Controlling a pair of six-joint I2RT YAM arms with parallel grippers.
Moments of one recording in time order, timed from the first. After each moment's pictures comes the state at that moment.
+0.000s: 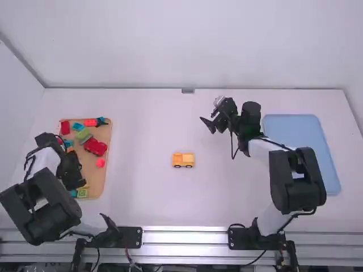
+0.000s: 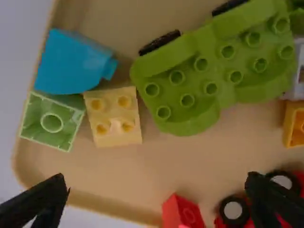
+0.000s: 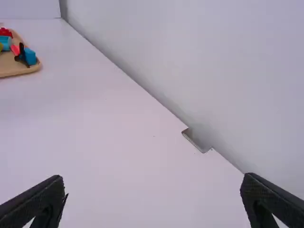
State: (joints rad) left arm 0.69 1.53 0.89 -0.77 -0.02 -1.41; right arm 0.15 1.77 0.84 0.61 -0.67 -0.43
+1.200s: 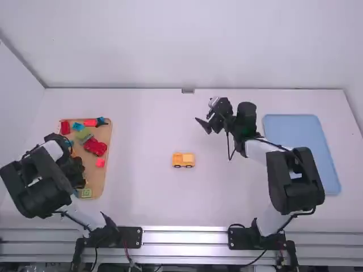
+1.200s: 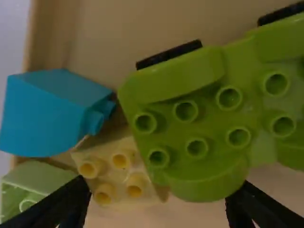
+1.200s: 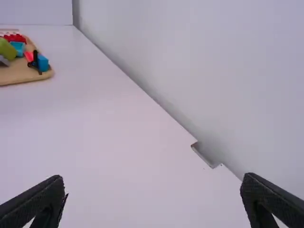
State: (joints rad) left arm 0.67 1.77 0.96 -0.77 -0.12 -1.36; right arm 0.19 1.77 0.84 0.64 -0.67 -0.43
